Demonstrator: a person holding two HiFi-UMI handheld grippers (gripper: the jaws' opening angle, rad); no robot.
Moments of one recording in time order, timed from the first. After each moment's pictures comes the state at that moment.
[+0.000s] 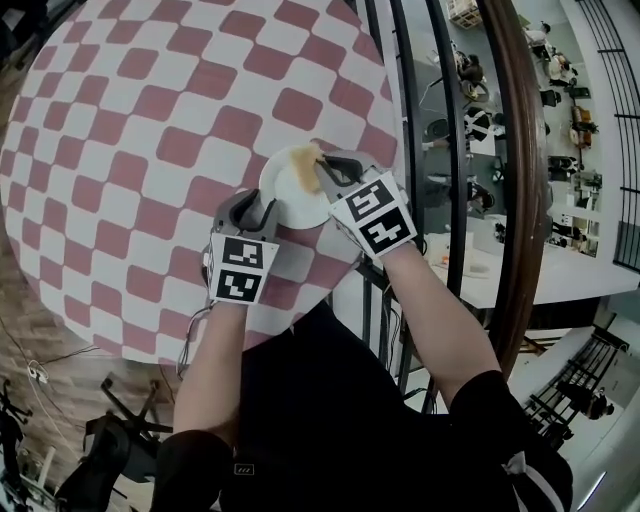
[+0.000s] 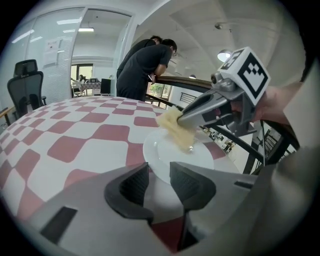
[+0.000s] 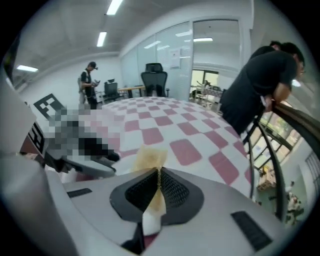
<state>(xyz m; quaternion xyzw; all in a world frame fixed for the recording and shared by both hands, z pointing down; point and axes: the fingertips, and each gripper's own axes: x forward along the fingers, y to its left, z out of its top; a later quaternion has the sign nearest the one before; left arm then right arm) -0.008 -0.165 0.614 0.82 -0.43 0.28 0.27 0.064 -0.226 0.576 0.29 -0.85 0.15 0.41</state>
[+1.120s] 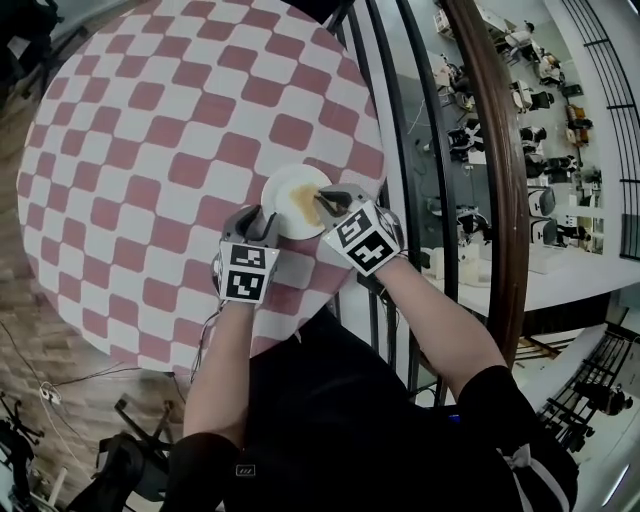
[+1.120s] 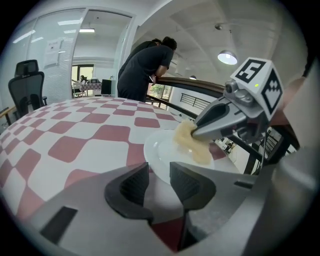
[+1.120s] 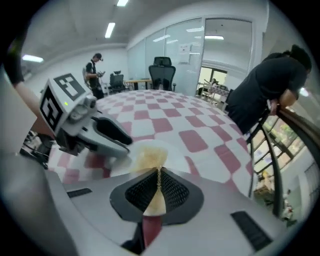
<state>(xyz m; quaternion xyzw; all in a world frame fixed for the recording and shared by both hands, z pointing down) -0.007 -0.165 0.618 0.82 -0.43 0.28 0.27 0.076 -0.187 0.590 0.26 -0.84 0.11 0.46</state>
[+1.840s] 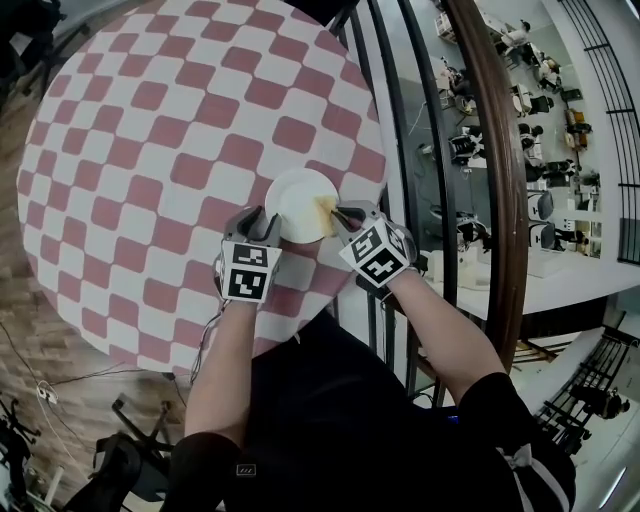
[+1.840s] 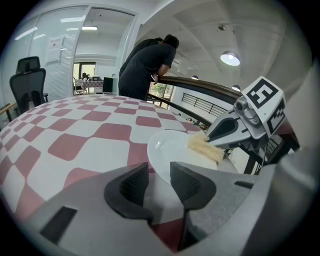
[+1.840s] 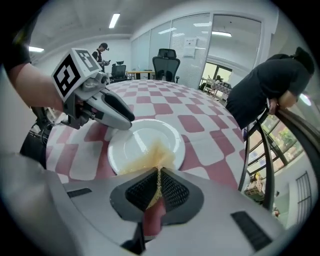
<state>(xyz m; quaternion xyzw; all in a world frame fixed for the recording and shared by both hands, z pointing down) -0.008 -0.167 0.617 0.81 -0.43 0.28 0.28 0.112 -0.163 0.612 0.25 -0.82 0.10 0.50</state>
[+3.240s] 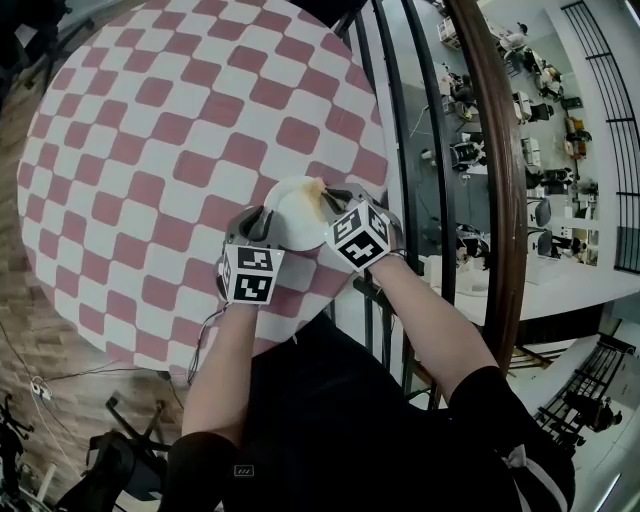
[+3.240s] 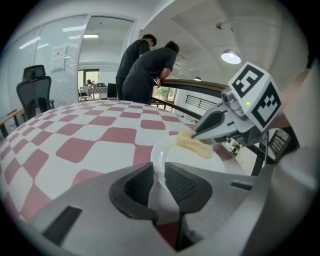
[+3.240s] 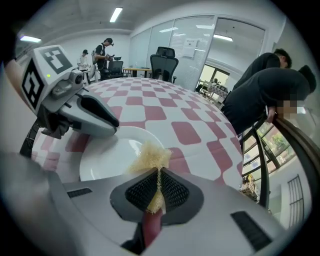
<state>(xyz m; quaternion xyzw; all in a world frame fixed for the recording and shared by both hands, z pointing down) -0.016 -0.169 0.615 0.80 -0.47 0.27 0.26 0.085 -0.202 0.612 0.28 -0.81 0.07 0.51</state>
